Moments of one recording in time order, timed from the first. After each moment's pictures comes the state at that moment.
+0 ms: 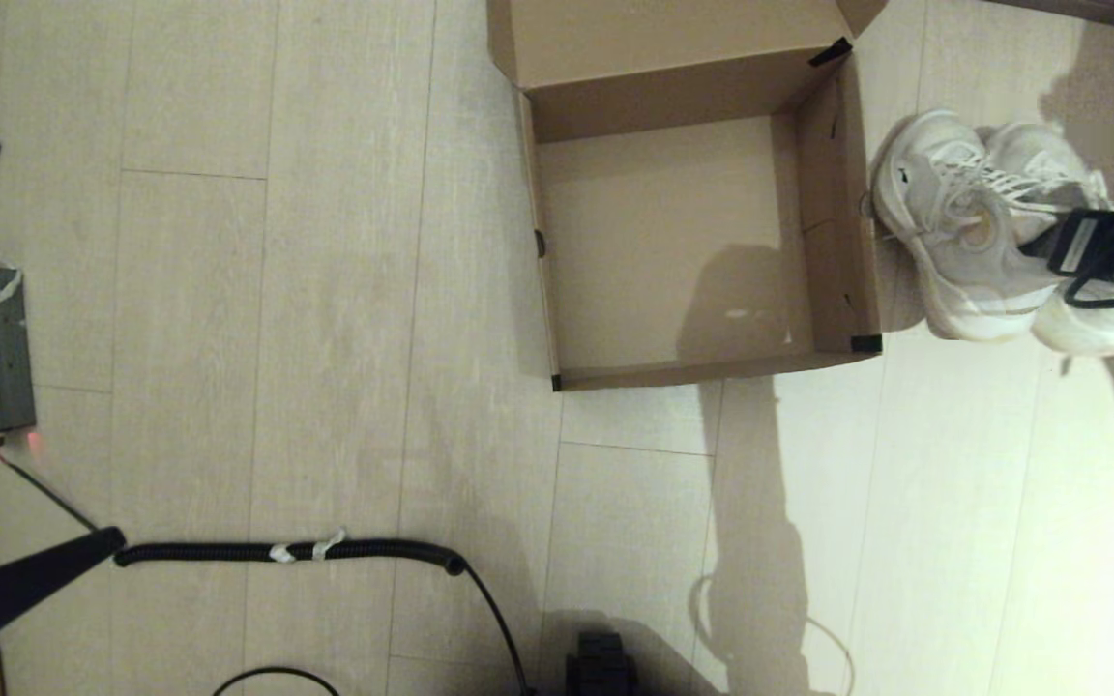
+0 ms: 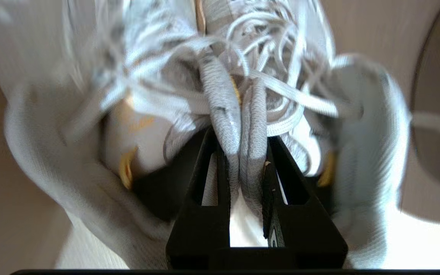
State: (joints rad) left arm -0.14 0.70 -0.54 -0.06 -0.30 -0.55; right arm -0.17 1.62 -1.15 -0.45 -0.18 0.02
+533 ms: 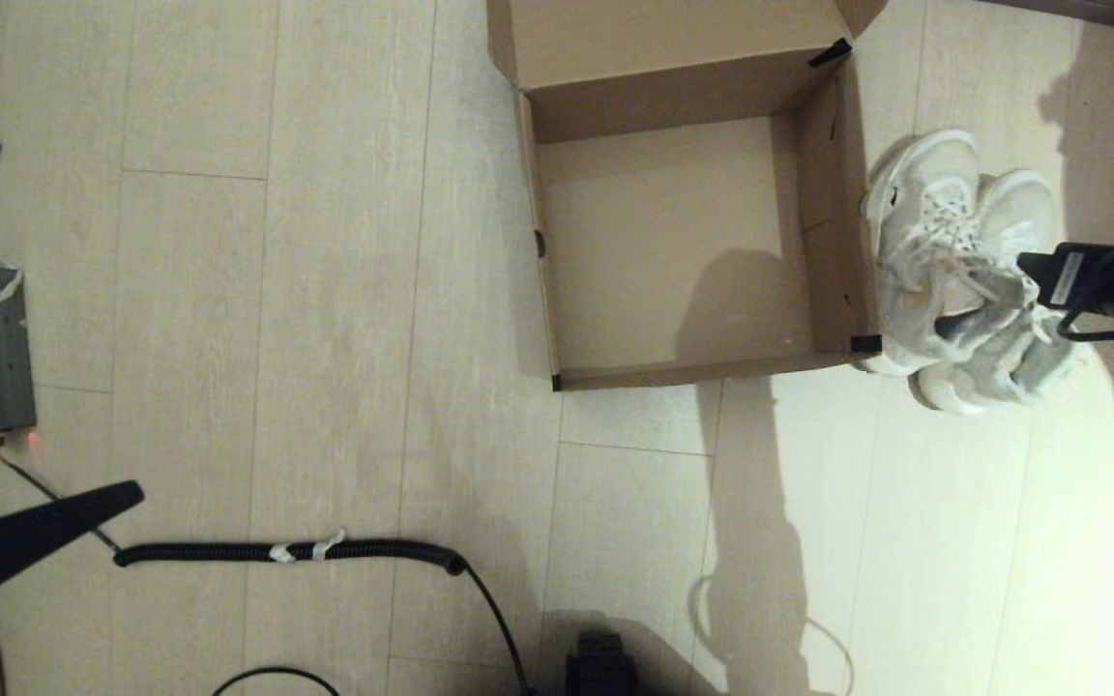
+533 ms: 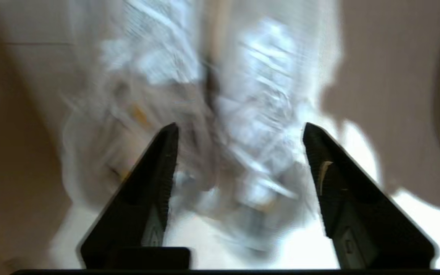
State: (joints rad) left arm -0.16 0.78 -0.62 -0.05 -0.31 -0.55; right arm -0.16 1.60 -1.07 -0.45 -0.12 0.02
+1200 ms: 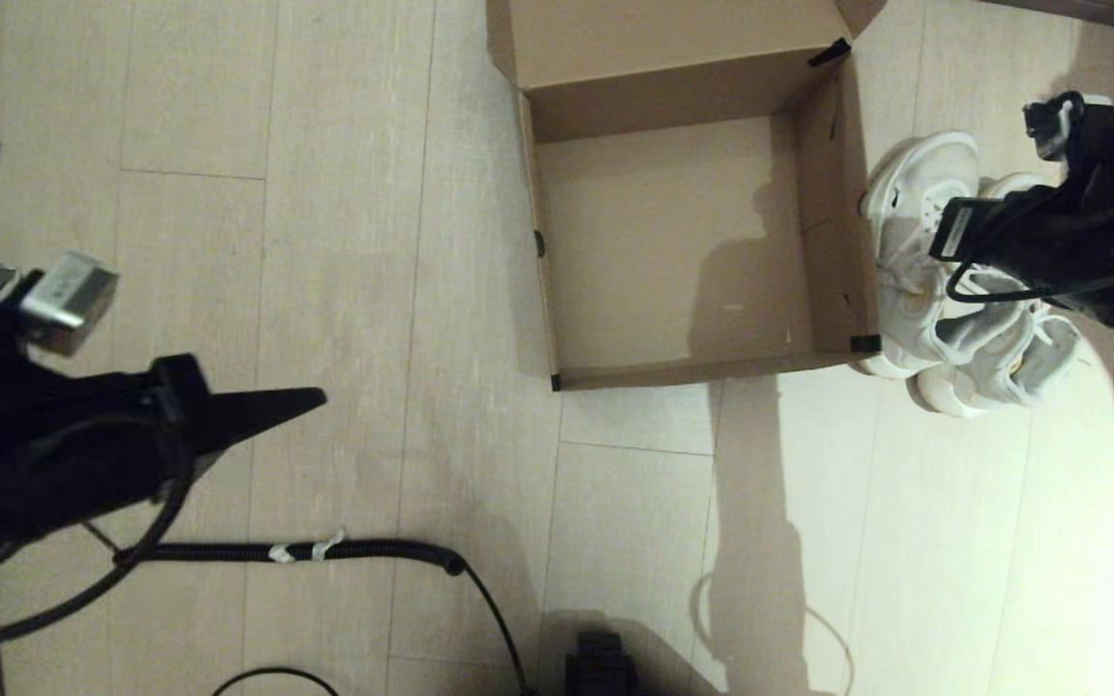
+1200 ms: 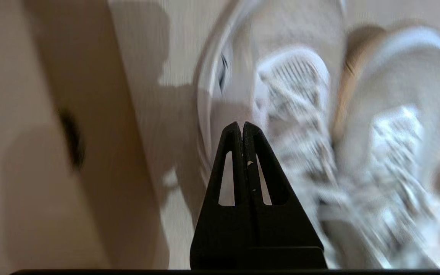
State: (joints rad) left arm -0.22 1.28 -0.73 -0.31 -0.32 -0.55; right arm 0.00 1.78 -1.29 -0.54 -0.12 0.04
